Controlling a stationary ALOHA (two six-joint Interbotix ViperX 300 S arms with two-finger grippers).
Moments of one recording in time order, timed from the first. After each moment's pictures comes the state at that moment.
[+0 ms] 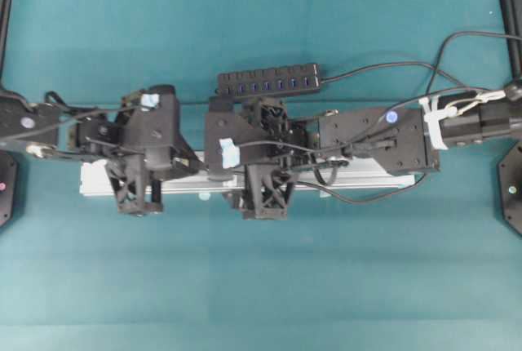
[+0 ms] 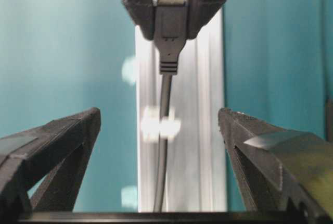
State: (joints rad) left arm 0.05 -0.24 0.80 0.01 0.22 0.02; right arm -0.01 0.21 0.28 -0.09 0.38 0.03
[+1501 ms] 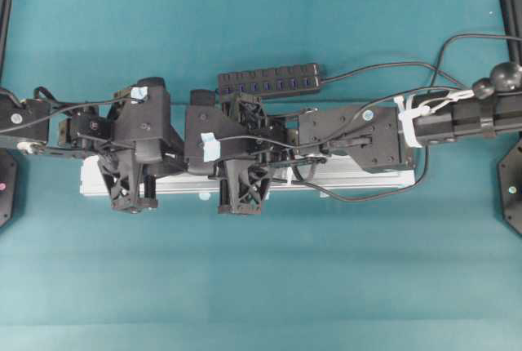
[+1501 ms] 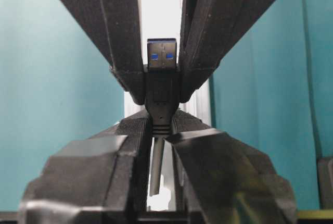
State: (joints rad) left arm 0.06 -0.27 0.83 0.01 0.21 0.00; right arm -0.03 0.29 0.21 -0.09 0.29 0.03
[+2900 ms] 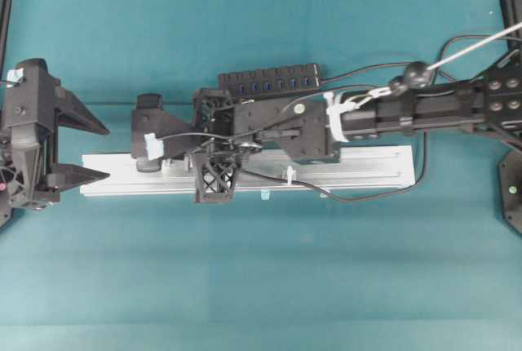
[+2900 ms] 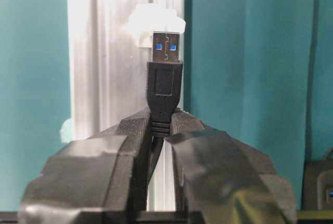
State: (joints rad) left arm 0.07 -0.77 1.02 0.01 0.48 -0.04; right arm -0.06 0.53 -0.12 -0.09 0.68 -0.06
